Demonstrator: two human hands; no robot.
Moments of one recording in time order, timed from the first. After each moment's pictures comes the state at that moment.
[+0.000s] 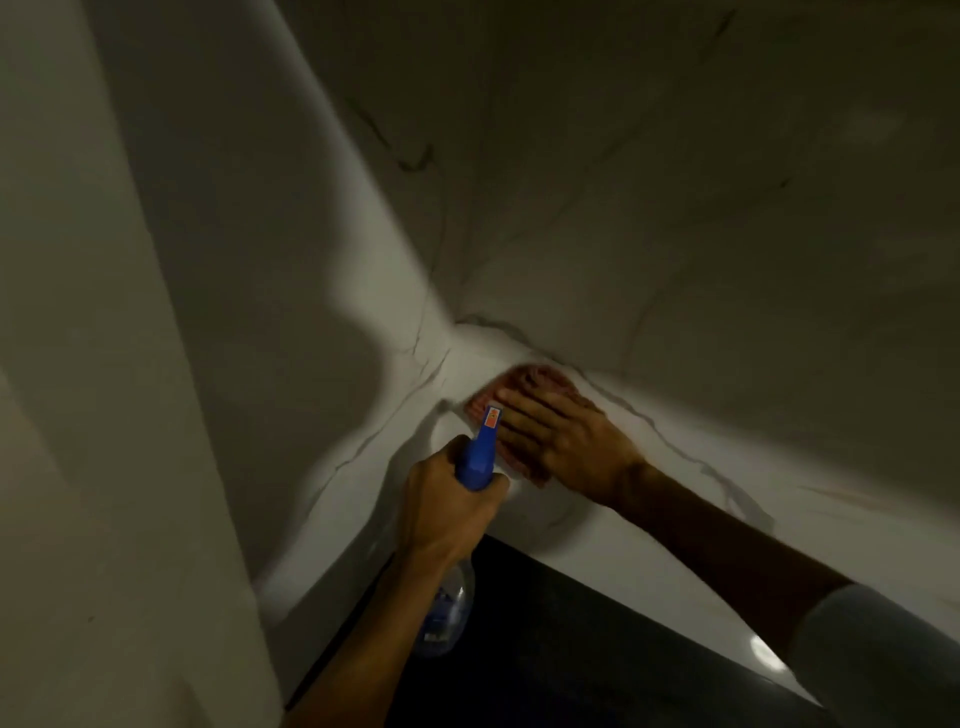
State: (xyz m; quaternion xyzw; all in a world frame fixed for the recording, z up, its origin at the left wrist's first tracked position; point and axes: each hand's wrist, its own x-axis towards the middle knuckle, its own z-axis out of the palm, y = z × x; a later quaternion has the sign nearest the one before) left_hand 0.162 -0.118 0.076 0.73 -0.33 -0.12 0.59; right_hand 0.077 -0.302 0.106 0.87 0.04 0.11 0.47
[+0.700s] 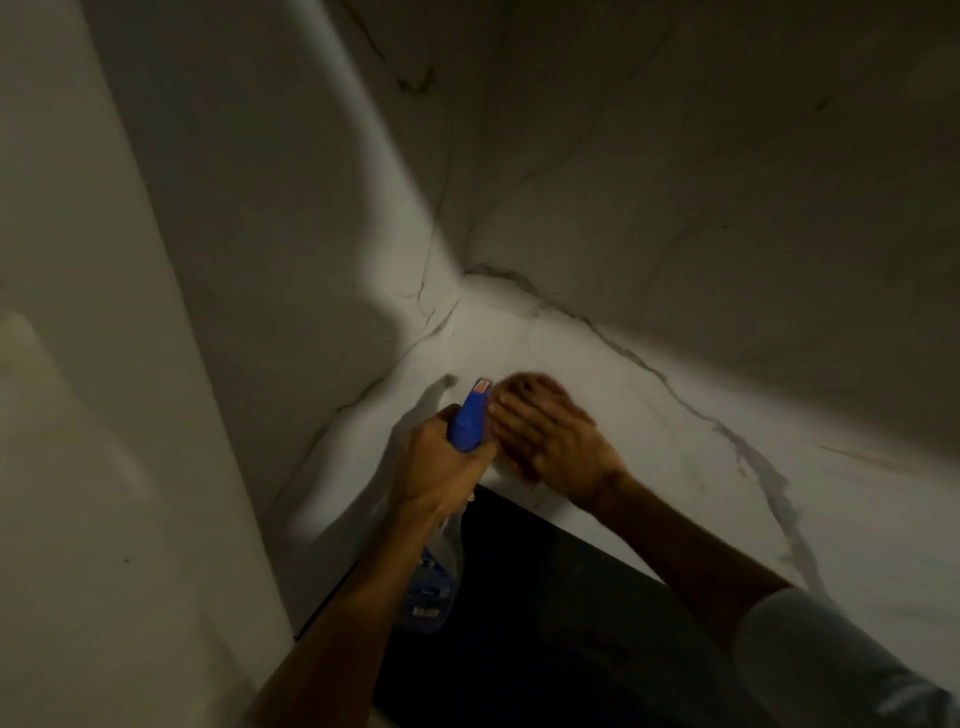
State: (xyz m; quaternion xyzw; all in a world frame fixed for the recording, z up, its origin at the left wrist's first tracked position) left_hand 0.164 -0.115 0.060 0.76 -0.29 -0.15 0.57; right_hand 0.066 -0.278 0.045 0.91 -0.03 0.00 0.40
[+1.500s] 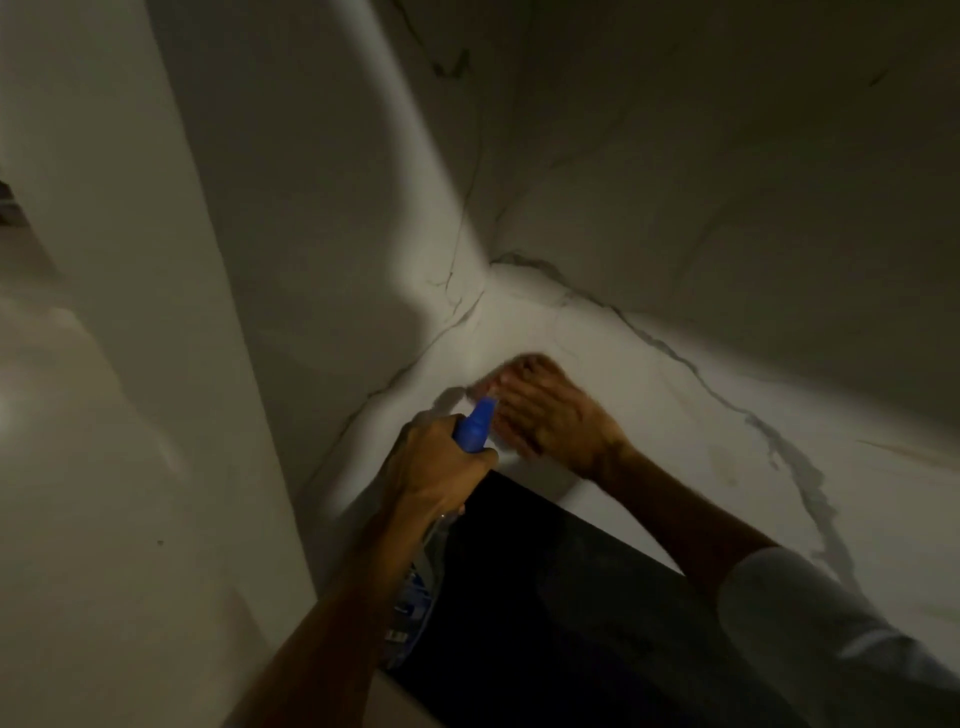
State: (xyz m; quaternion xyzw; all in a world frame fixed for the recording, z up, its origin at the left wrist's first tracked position) left_hand 0.175 -0.087 0.062 0.82 -0.31 -0.14 0.45; right_hand 0.101 -0.282 0.043 0.94 0.04 0.13 0.30
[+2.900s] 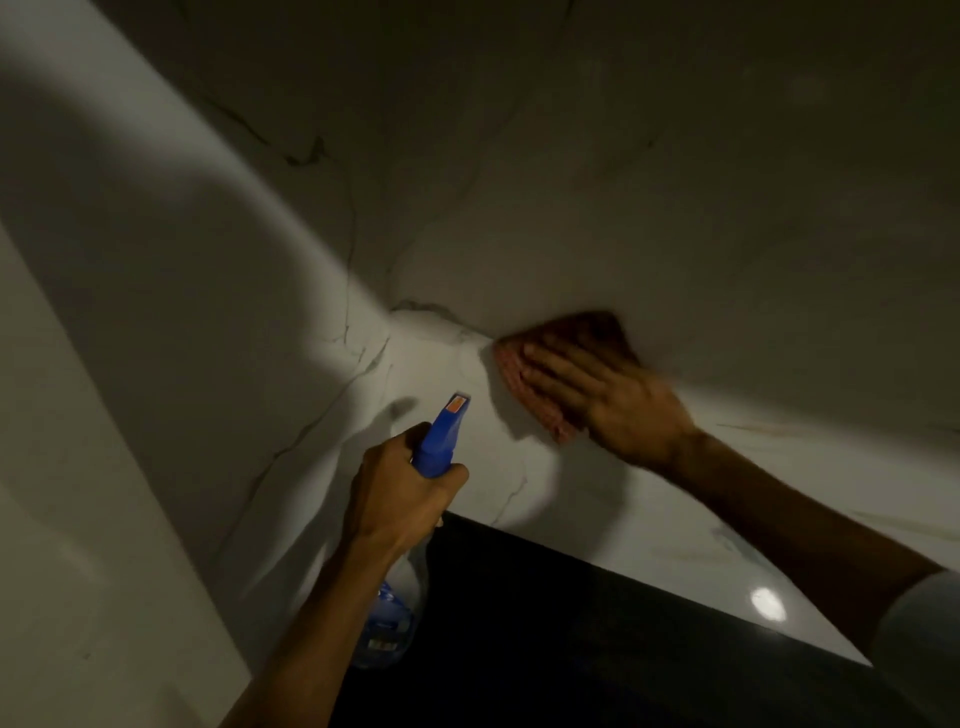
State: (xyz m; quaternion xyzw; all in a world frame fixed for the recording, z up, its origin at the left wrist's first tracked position) left_hand 0.141 -0.099 0.092 0.74 -0.37 -0.14 0.54; right_hand -0.021 -0.310 0.148 0.90 -0.03 0.24 0.35
